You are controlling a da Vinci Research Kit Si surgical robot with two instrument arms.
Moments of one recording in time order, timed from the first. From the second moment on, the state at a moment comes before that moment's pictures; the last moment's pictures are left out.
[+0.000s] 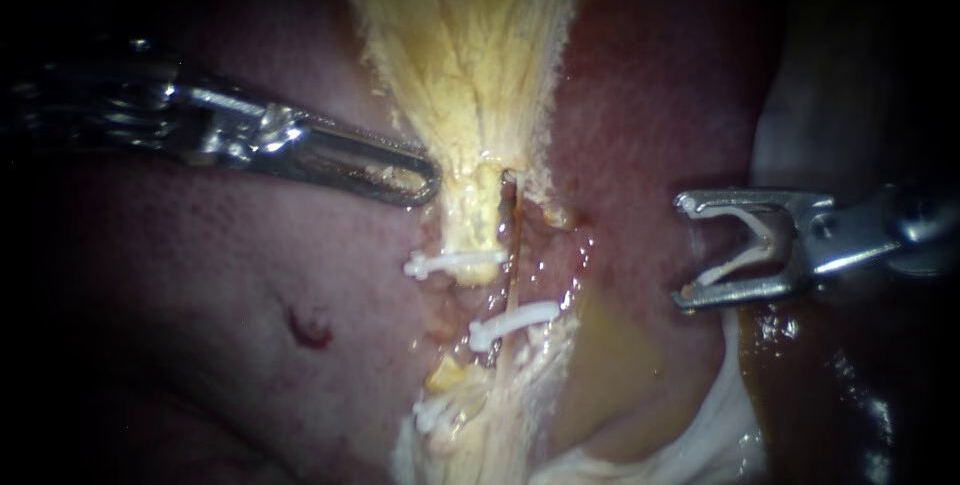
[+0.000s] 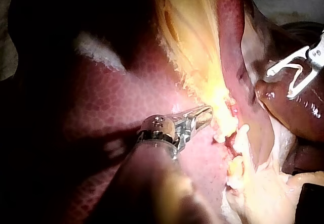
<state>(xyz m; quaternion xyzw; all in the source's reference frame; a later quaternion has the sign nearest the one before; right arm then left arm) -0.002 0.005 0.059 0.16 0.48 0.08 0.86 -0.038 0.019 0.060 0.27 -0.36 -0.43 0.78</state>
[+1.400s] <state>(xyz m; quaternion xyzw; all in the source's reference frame) 0.005 0.004 0.061 0.26 0.52 0.11 0.80 -0.031 0.022 0.052 0.25 -0.39 -0.45 0.76</state>
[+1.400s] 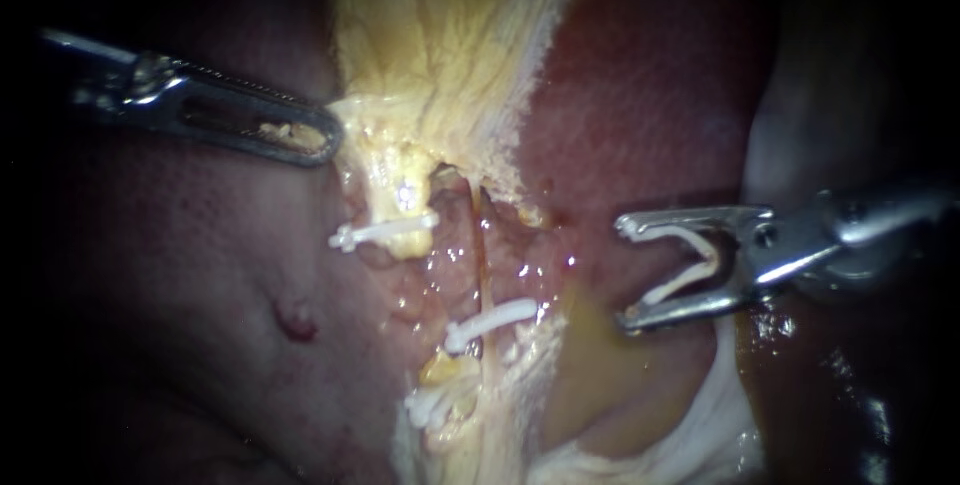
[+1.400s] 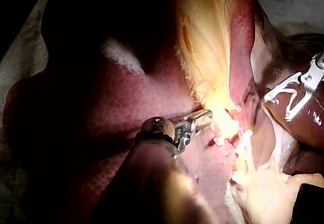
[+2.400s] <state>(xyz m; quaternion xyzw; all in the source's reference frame) 0.013 0.003 0.070 0.36 0.51 0.18 0.76 -0.031 0.022 0.052 0.25 -0.39 -0.45 0.76</state>
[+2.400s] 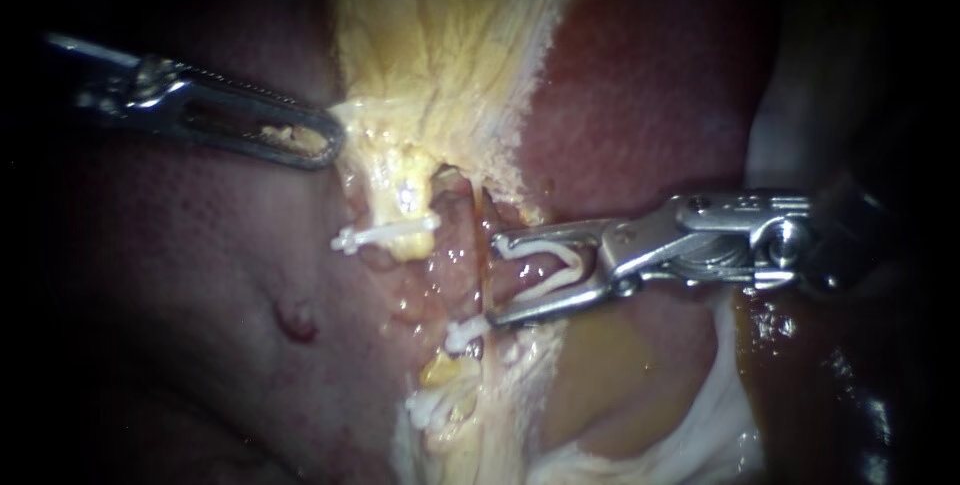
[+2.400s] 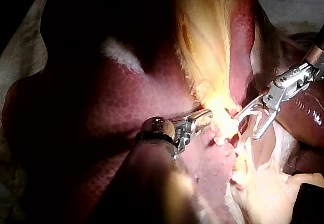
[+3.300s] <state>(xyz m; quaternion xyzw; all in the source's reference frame) 0.016 0.001 0.069 0.41 0.53 0.17 0.72 -0.031 0.022 0.053 0.25 -0.39 -0.45 0.76</state>
